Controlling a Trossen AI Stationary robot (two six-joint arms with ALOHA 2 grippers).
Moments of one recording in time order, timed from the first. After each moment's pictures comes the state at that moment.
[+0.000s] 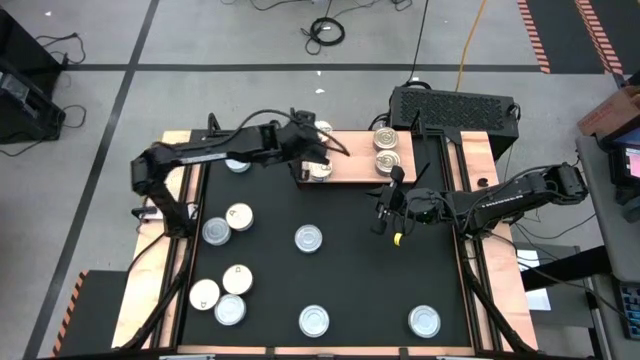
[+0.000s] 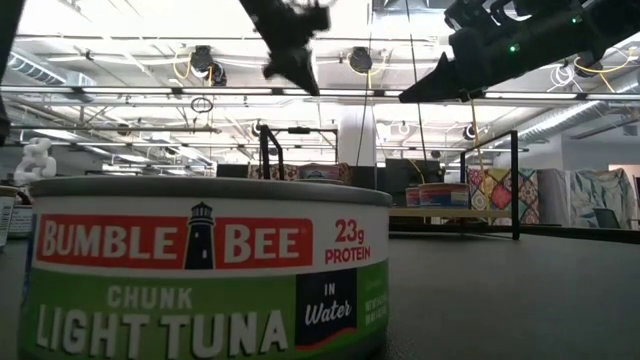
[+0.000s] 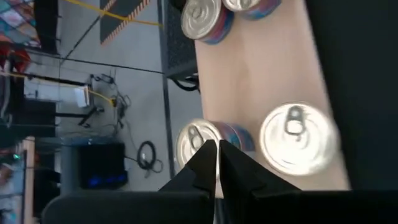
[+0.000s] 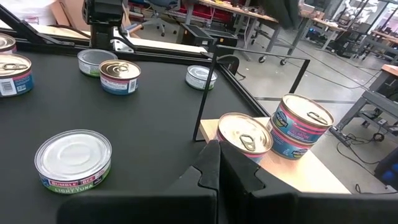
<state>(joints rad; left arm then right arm) 0.26 1.67 1.58 -0.67 -0.37 0.74 0.08 1.14 0.50 0.38 0.49 -0.09</state>
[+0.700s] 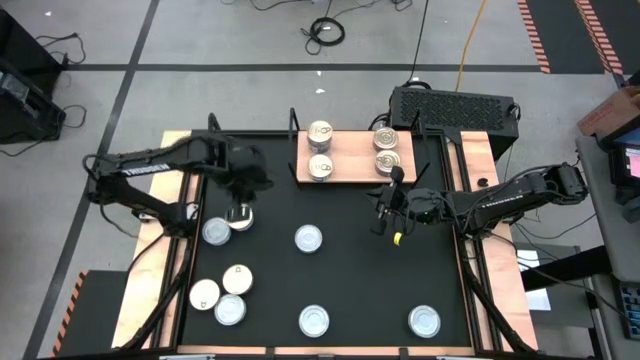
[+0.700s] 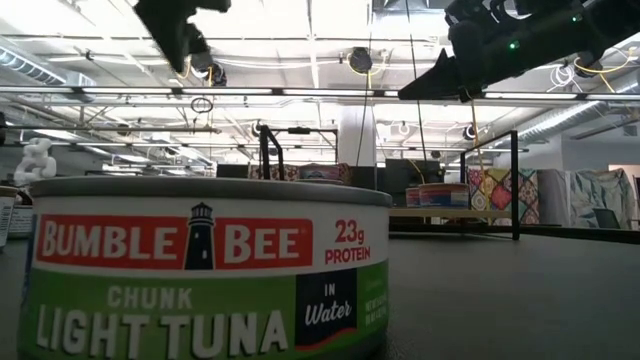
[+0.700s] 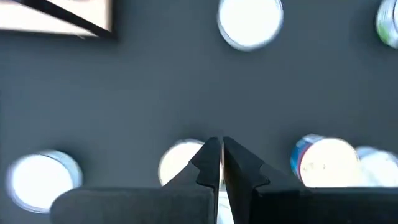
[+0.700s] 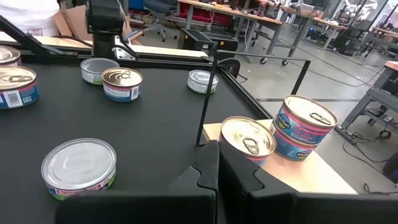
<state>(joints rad) 0.14 1.33 1.39 -1.35 0.09 0.06 0.08 1.14 0.50 0.39 0.49 -0.05</state>
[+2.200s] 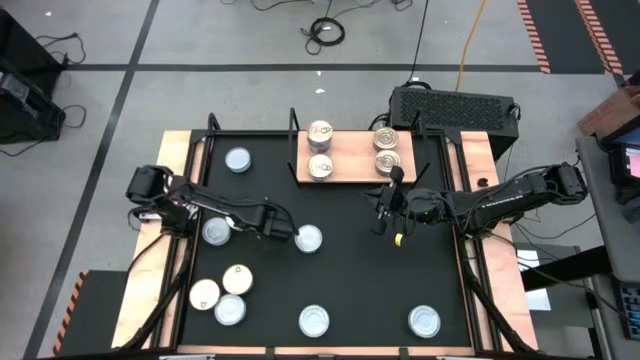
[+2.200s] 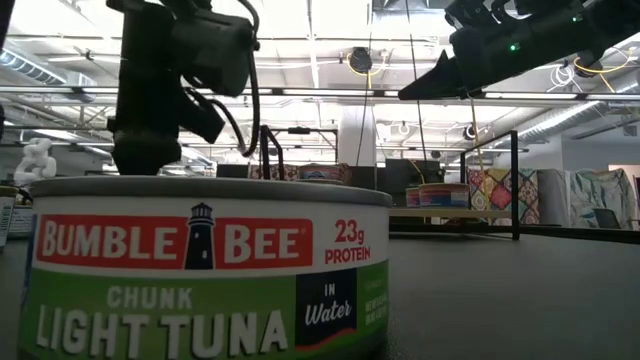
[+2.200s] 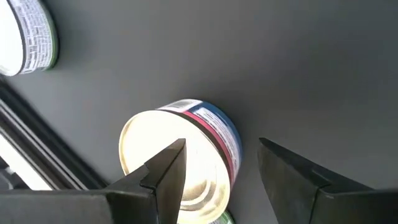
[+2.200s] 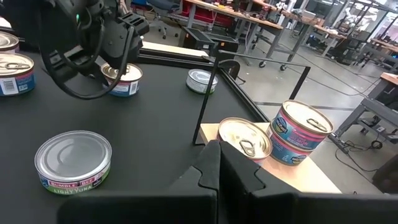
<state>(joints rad) -0.14 1.71 1.07 -1.18 -0.29 -0.79 0.08 1.14 0.50 0.39 0.49 -0.12</state>
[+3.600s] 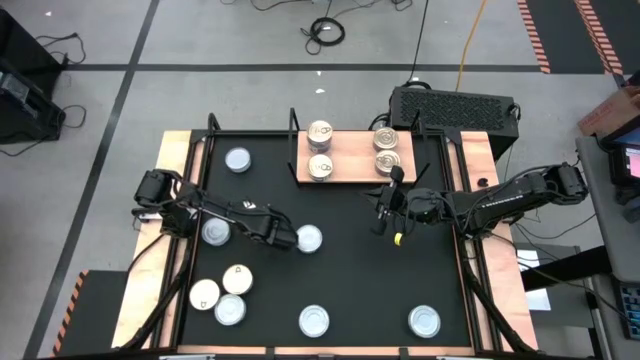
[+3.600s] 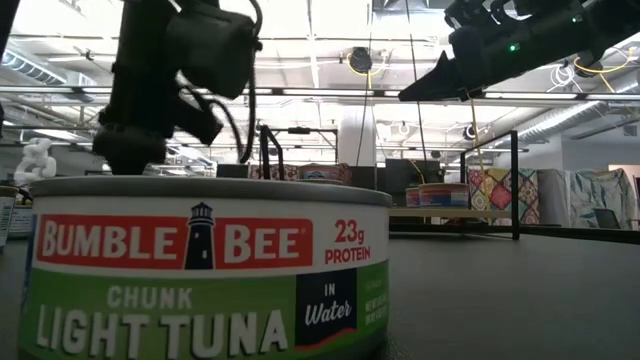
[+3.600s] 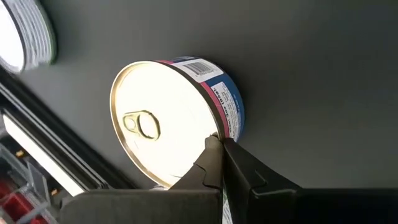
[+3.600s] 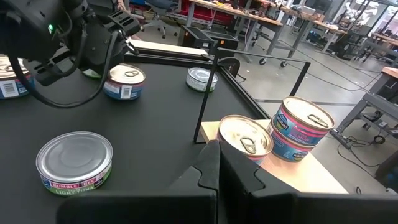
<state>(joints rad) -0.20 1.78 1.14 -1.29 -0.27 -0.77 0.08 1.14 0.50 0.38 0.49 -0.09</state>
